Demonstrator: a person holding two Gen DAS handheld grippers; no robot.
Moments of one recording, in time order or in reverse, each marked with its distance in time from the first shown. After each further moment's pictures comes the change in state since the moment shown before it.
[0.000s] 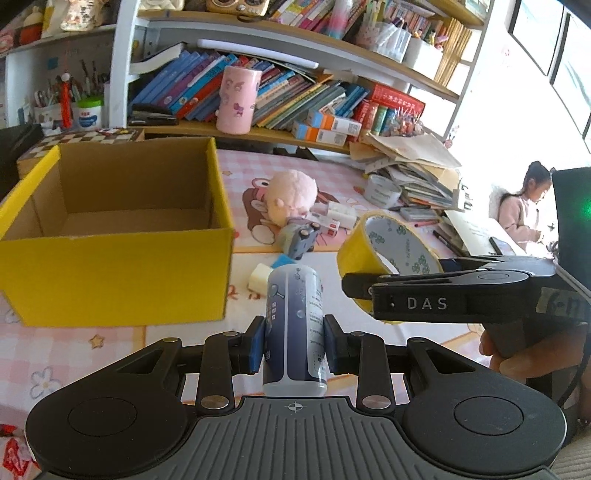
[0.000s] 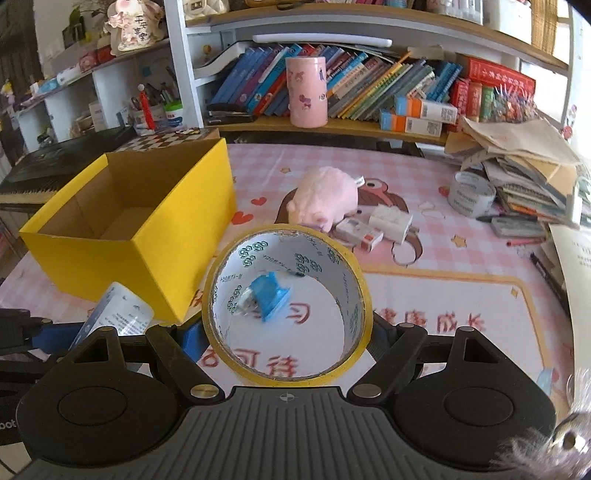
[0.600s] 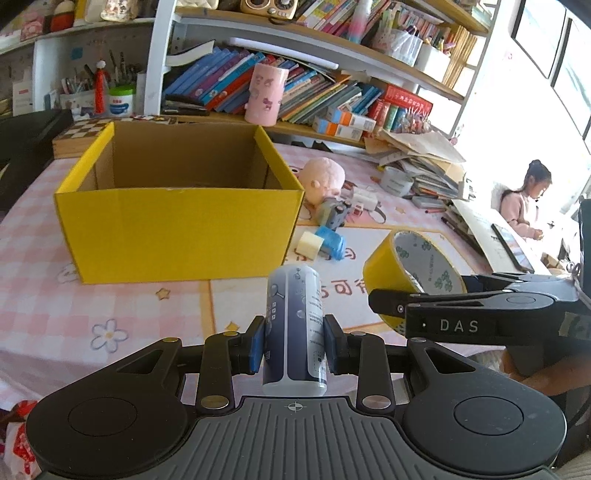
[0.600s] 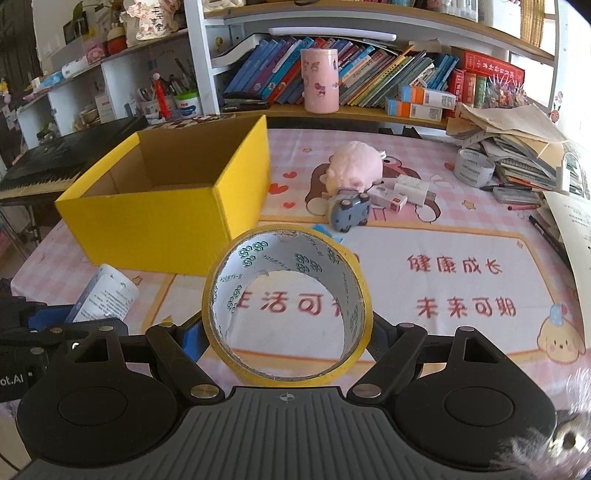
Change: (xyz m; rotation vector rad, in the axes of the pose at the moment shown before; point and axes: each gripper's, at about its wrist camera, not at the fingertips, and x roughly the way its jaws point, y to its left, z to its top) left arm -0.053 0.051 -0.035 -0.007 0.009 0.001; right arm -0.031 0.072 -0.045 0.030 0.009 -0.034
